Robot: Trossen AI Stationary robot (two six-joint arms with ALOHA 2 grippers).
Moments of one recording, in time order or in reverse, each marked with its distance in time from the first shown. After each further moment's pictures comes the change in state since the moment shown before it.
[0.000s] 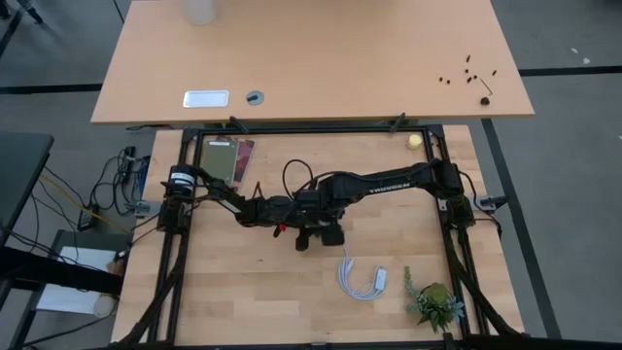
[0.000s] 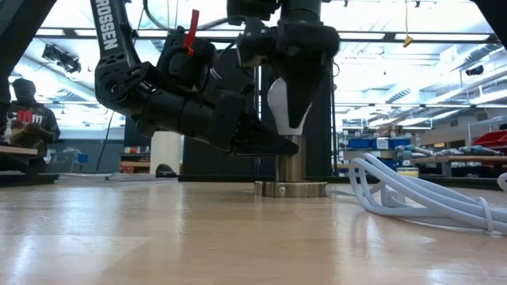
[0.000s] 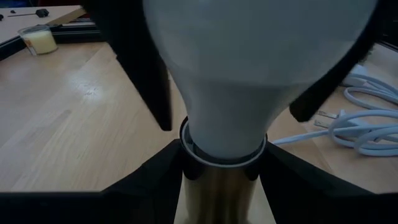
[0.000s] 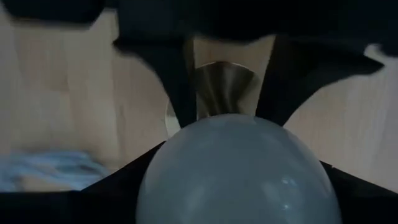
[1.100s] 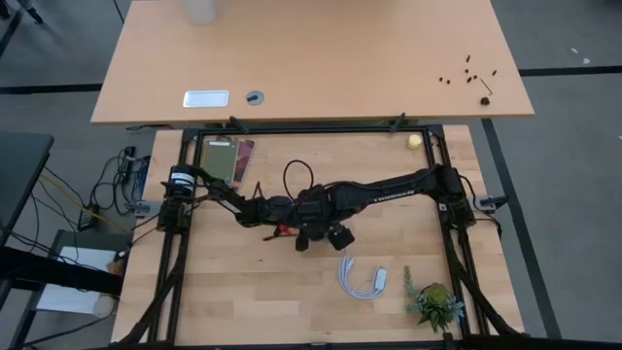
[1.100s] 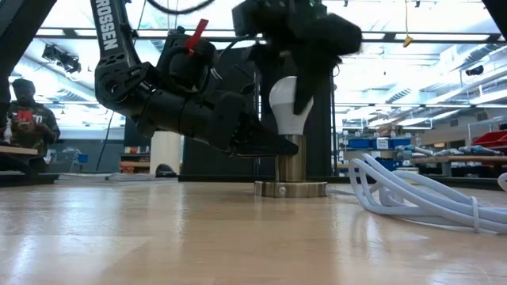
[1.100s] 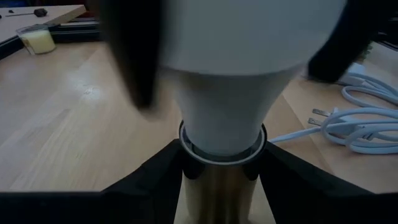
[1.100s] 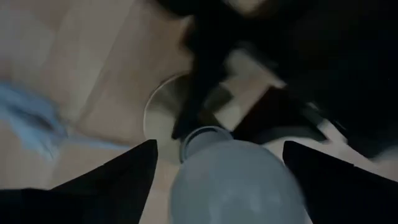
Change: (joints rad) left arm 0.000 0.001 0.000 0.000 0.004 0.002; right arm 0.081 0.002 0.071 -0.029 0.170 -0.436
